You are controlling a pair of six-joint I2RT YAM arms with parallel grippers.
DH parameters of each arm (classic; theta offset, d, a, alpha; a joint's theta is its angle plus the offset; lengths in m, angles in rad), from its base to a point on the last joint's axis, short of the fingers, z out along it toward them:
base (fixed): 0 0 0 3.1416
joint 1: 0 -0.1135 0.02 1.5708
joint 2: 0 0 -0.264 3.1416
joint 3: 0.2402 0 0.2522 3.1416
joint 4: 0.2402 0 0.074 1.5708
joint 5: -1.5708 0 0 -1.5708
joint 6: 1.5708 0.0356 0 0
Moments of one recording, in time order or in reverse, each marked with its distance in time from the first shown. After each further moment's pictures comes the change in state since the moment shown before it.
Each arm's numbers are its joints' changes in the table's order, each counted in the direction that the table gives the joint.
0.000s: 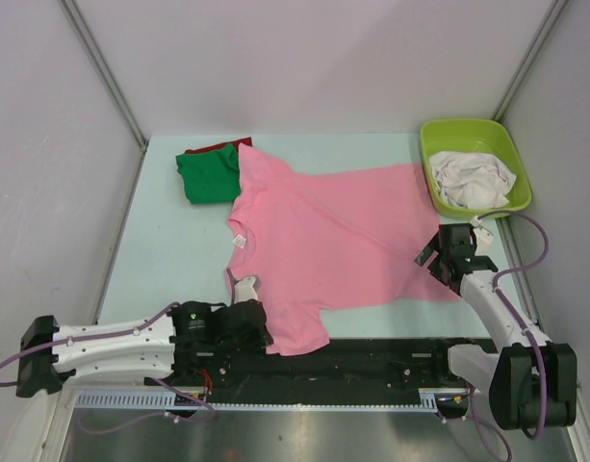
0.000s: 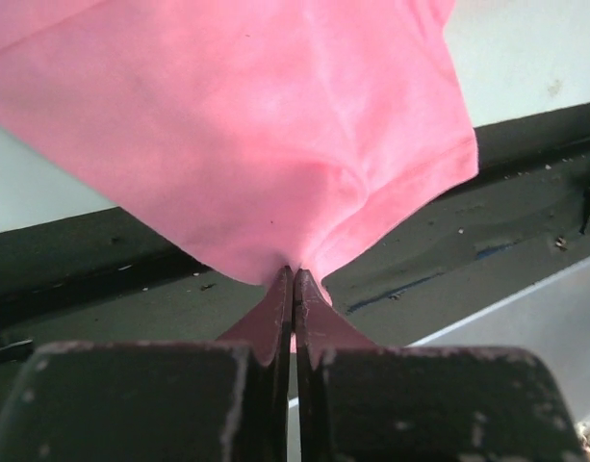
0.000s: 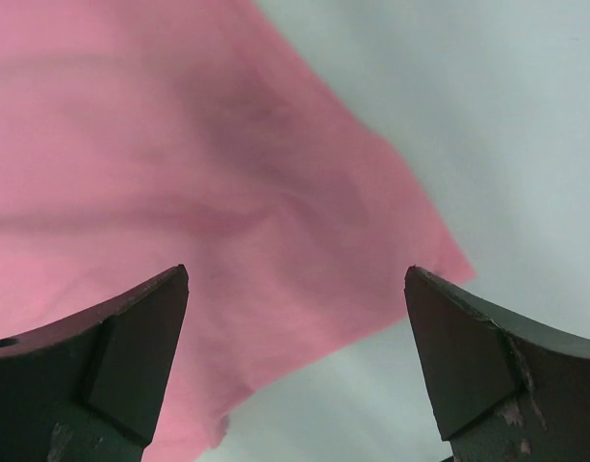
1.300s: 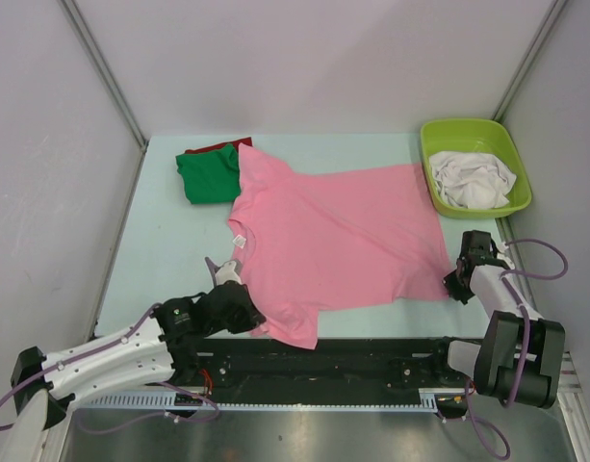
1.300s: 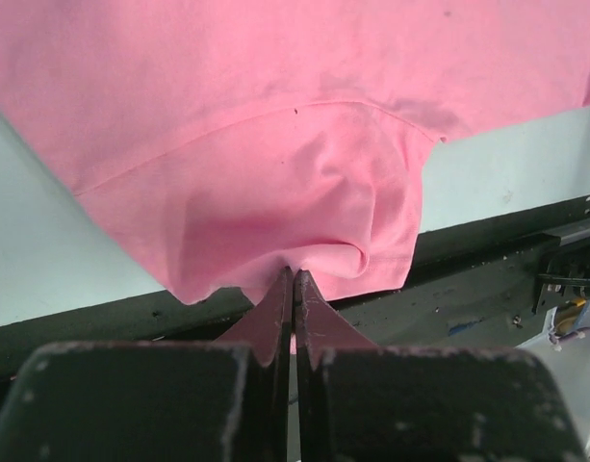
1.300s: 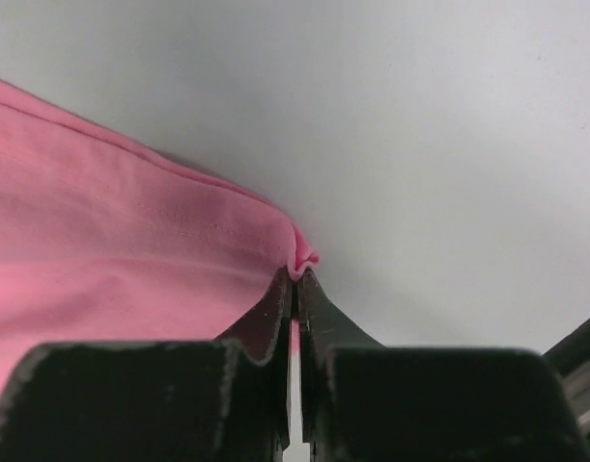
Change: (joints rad) left arm -0.263 -0.125 -0.054 -0.050 -0.009 0.135; right arm 0.290 0.140 -0.045 0.053 0.047 0.116
